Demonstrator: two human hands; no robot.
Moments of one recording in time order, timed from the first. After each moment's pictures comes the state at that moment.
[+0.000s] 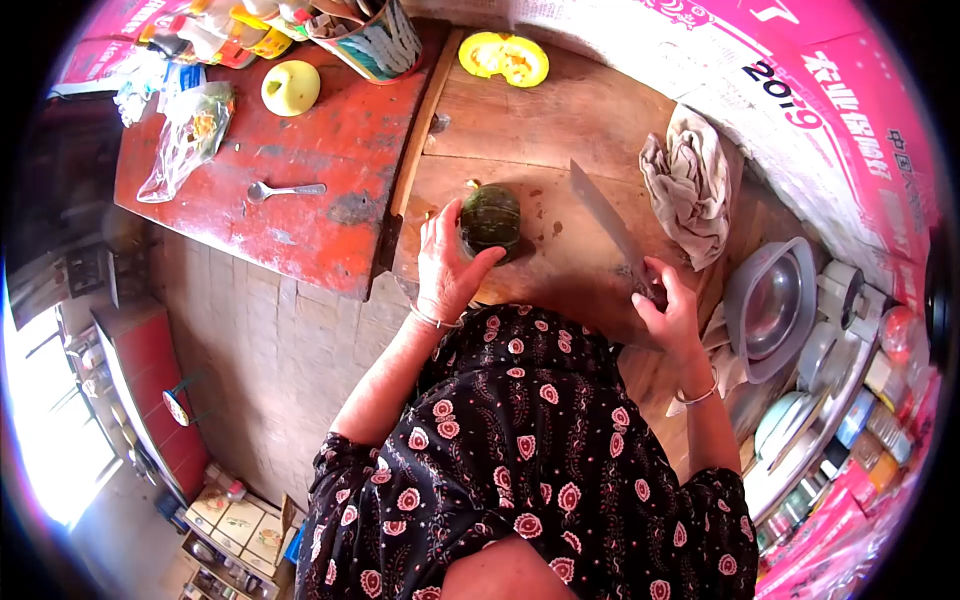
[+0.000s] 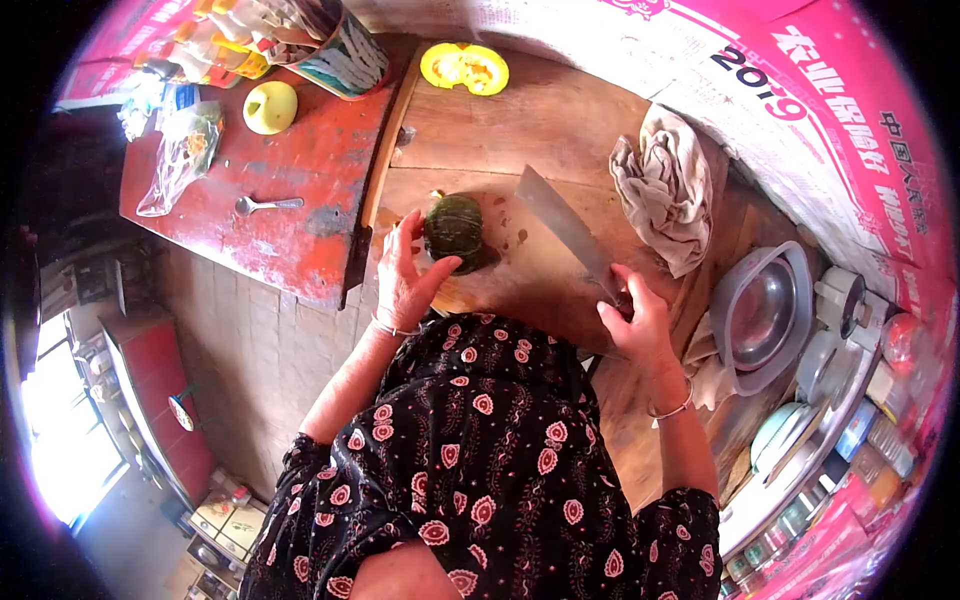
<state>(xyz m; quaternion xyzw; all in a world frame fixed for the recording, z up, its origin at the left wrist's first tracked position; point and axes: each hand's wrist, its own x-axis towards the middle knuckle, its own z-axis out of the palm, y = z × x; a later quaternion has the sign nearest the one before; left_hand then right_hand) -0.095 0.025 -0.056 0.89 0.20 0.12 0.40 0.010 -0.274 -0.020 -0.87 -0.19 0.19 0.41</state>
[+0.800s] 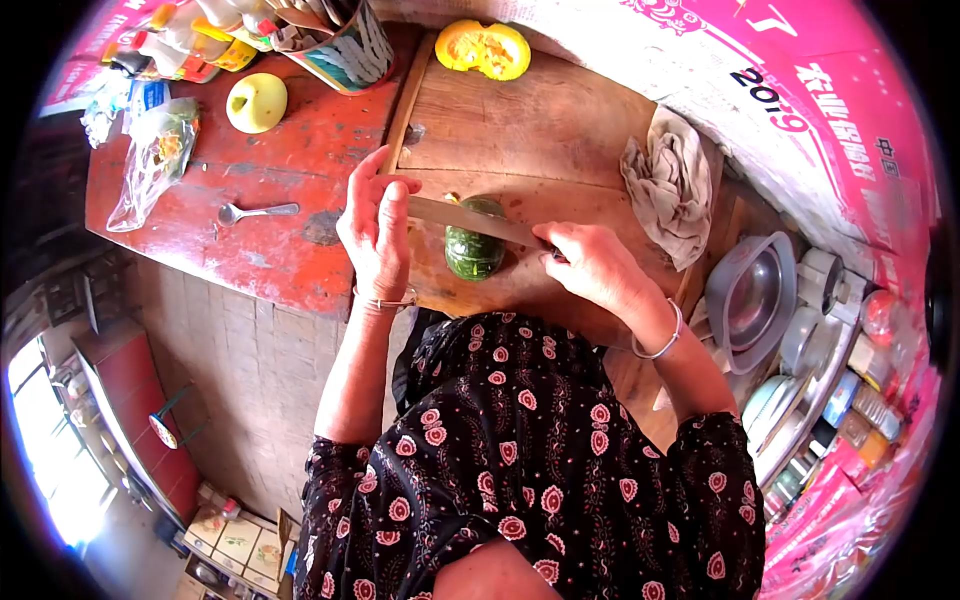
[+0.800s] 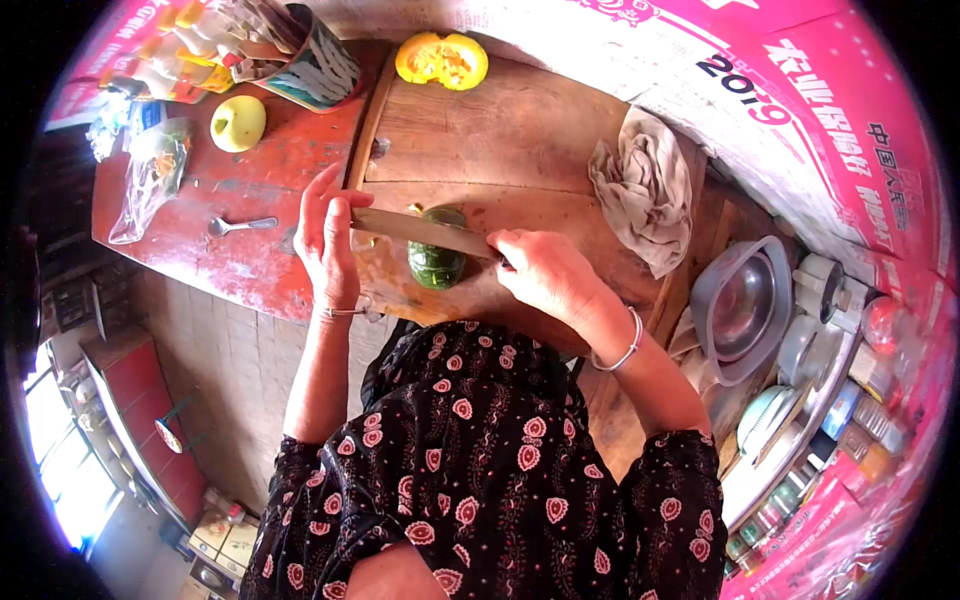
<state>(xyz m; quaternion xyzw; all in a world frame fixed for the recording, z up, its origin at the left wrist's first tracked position) -0.044 0.074 0.003 0.73 0.26 0.22 0.60 0.053 -0.151 0.000 -0.82 -0.41 0.25 0.32</state>
